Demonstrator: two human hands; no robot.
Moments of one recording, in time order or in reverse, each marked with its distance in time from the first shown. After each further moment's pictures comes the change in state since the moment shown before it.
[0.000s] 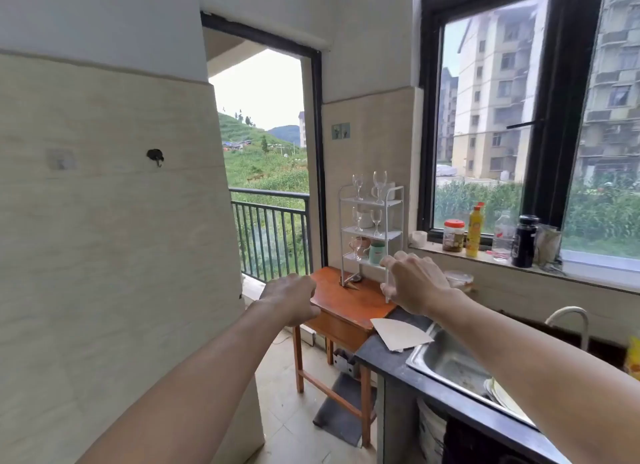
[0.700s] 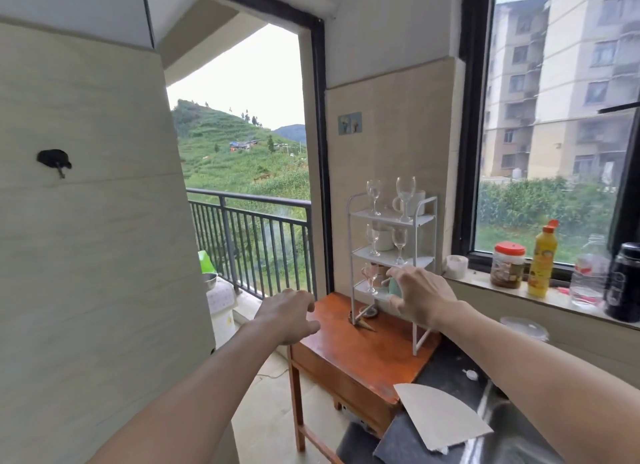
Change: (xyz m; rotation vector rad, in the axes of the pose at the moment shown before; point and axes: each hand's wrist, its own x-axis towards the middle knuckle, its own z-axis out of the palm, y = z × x) left_hand 0.320 -0.092 0.076 -0.093 -0.040 -0.038; right_hand 0.294 0.088 0.172 0.173 -0.042 0.031
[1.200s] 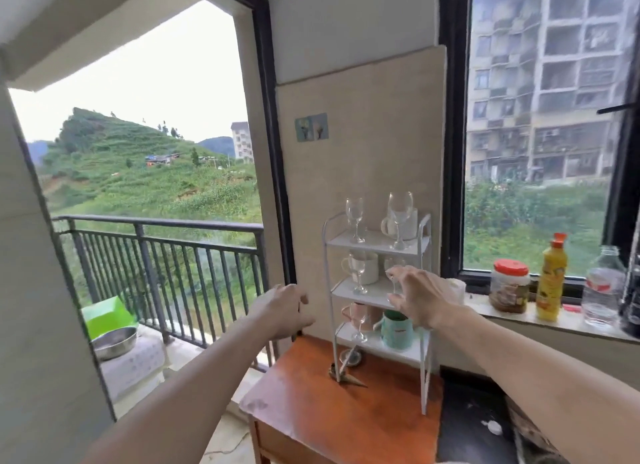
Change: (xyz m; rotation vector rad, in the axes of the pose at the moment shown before) left_hand 0.290 -0.092 0.004 -0.138 -0.005 0.176; right_hand 0.224 0.044 0.090 0.021 0.080 0.255
